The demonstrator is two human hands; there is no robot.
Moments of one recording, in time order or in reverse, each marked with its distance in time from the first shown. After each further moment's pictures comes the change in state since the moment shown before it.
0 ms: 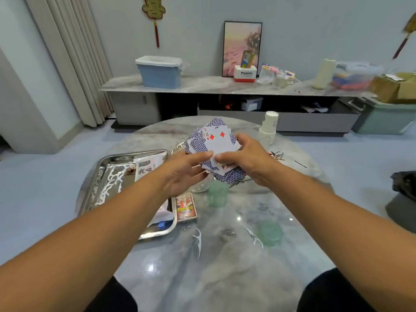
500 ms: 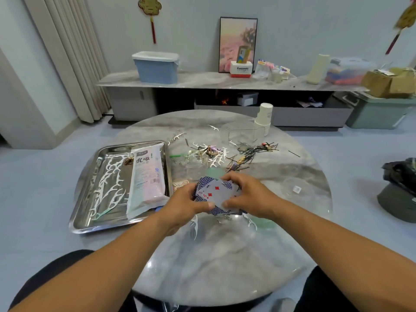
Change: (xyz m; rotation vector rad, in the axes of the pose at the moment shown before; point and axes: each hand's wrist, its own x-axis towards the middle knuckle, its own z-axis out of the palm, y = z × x) left_hand -0.042 -0.114 -0.016 0.396 -0.028 0.095; right_hand -0.082 0.082 -0.016 -0.562 -0.207 -0.067
